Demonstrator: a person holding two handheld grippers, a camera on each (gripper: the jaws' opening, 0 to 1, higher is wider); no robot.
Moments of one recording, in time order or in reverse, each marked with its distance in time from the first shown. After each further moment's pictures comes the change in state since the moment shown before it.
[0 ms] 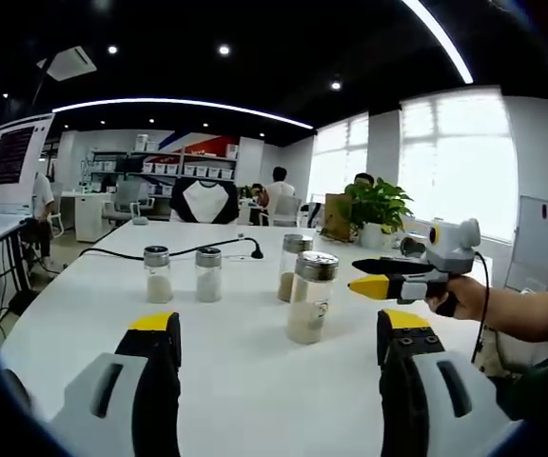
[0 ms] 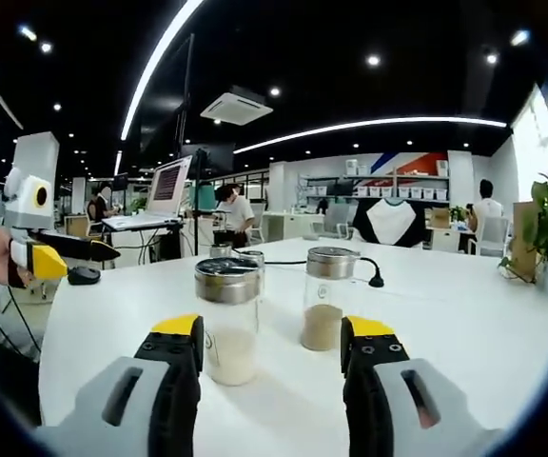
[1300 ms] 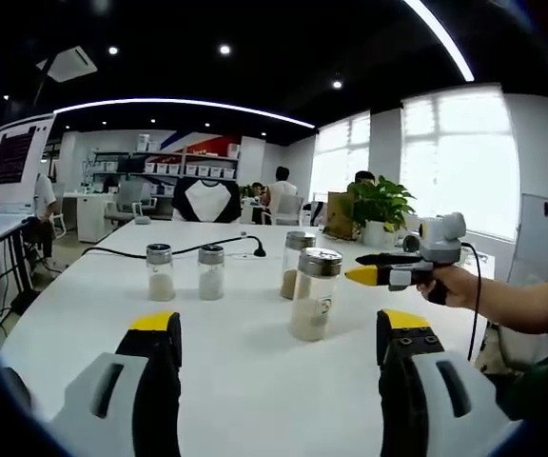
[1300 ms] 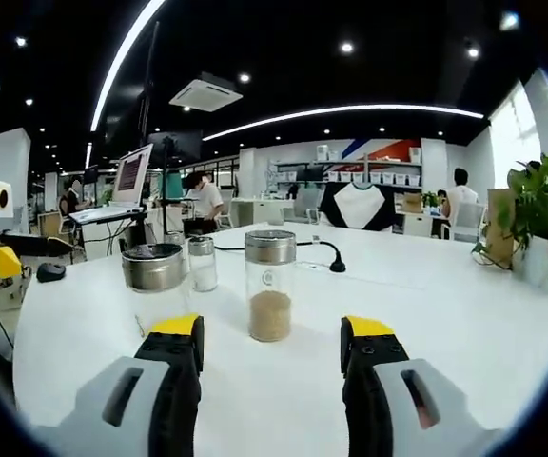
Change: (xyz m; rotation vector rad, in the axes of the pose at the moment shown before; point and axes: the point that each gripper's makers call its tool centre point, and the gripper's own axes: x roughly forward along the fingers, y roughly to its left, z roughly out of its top) left arm 0.000 0.004 -0.004 0.010 0.004 0.011; right arm 0.021 -0.052 -0.012 0.039 0.065 -0.114
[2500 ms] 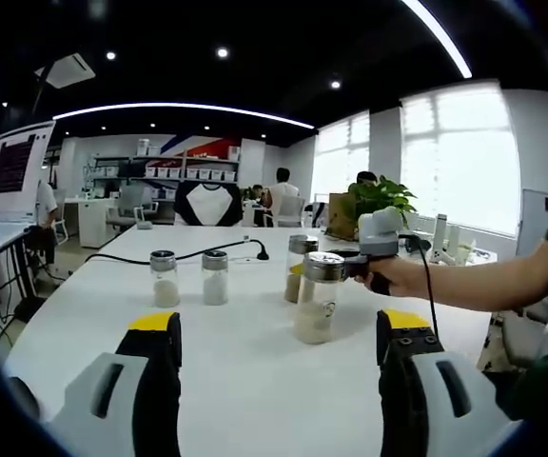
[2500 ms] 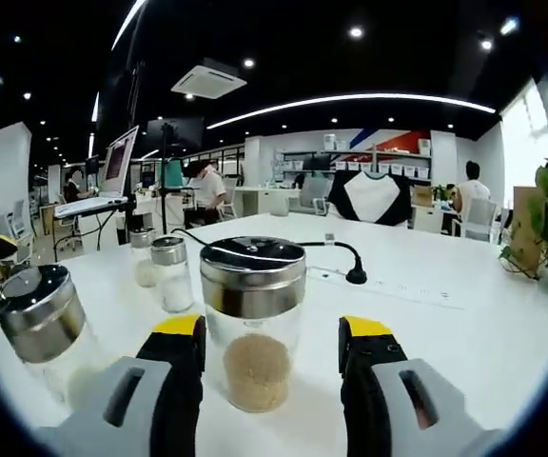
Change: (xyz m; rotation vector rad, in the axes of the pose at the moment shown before) left arm -0.001 0.003 0.007 0.020 -0.006 0.012; right arm 0.105 -0.010 0.002 -0.021 0.062 0.032
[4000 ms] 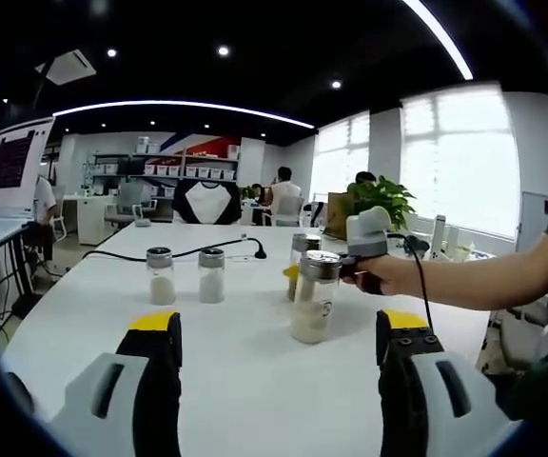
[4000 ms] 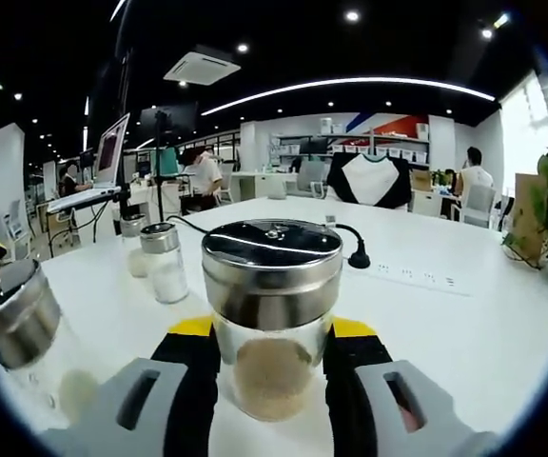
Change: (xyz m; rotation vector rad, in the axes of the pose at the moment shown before) left arm 0.002 -0.005 -0.002 -0.015 0.002 -0.012; right arm 0.001 0.000 -0.013 0.018 0.069 -0.010
